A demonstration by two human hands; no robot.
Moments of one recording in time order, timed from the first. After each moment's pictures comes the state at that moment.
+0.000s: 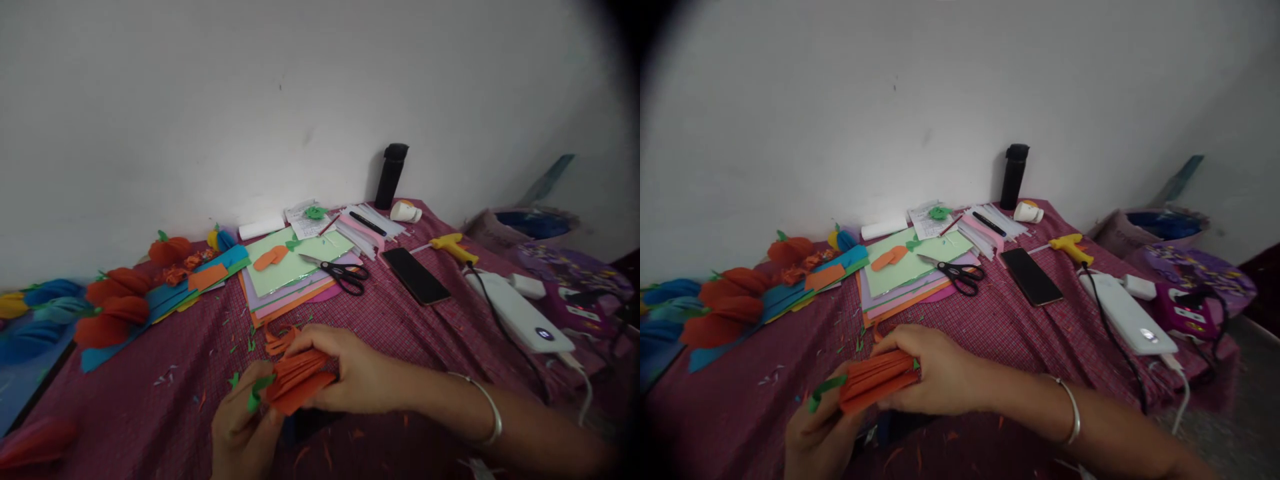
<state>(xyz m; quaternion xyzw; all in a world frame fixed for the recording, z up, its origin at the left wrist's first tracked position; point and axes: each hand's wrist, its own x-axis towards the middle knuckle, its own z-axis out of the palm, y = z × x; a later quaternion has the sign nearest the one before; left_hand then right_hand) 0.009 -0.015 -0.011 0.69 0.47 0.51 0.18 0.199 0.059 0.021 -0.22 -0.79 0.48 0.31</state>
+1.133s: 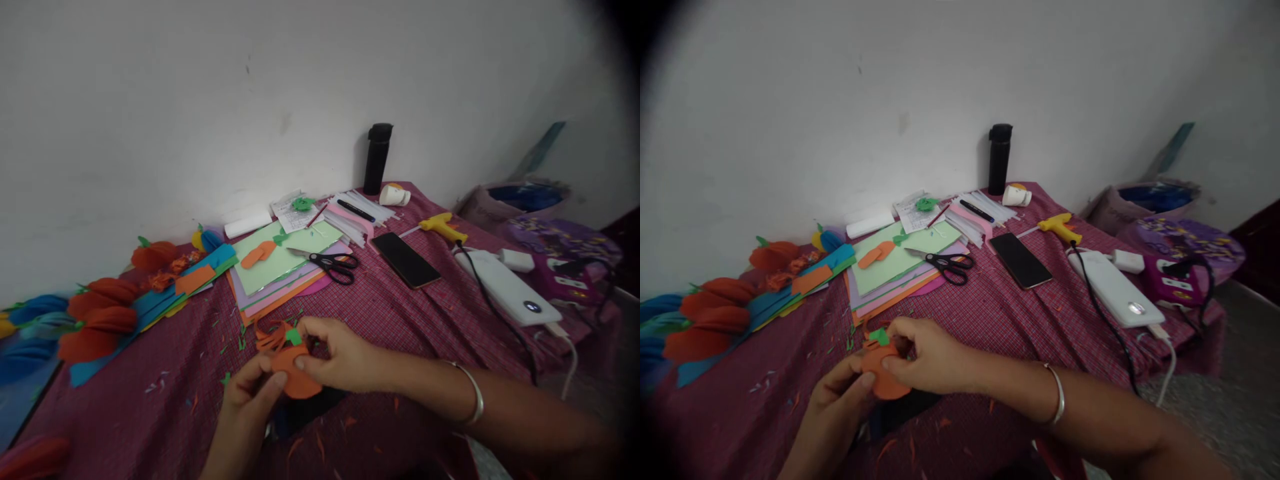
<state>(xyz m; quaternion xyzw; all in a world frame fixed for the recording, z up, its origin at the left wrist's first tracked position) 0.020 -0.003 -0.026 0.41 0.49 0.51 0.58 0.200 0.063 -0.004 -0.27 -0.68 0.58 0.36</state>
